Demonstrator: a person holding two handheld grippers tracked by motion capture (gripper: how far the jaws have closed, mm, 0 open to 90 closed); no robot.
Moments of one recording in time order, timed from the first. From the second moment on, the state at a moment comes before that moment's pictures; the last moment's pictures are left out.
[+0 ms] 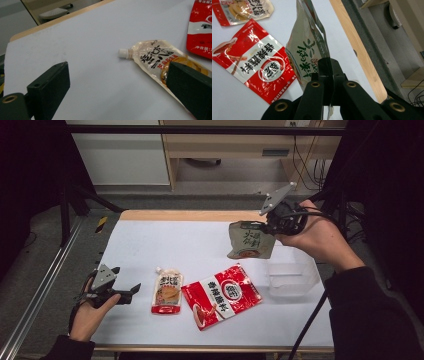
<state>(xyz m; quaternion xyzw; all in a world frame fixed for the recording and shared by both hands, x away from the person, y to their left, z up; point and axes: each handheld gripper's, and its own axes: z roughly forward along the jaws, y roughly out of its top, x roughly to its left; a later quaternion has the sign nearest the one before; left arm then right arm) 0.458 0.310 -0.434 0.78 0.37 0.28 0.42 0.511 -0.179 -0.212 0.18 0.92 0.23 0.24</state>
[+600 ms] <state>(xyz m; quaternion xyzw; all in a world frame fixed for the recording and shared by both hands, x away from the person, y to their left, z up) 0.454 0.321 -0.437 0.77 0.38 0.32 0.40 0.487 -0.261 -0.220 0.24 0.90 0.24 0.26</state>
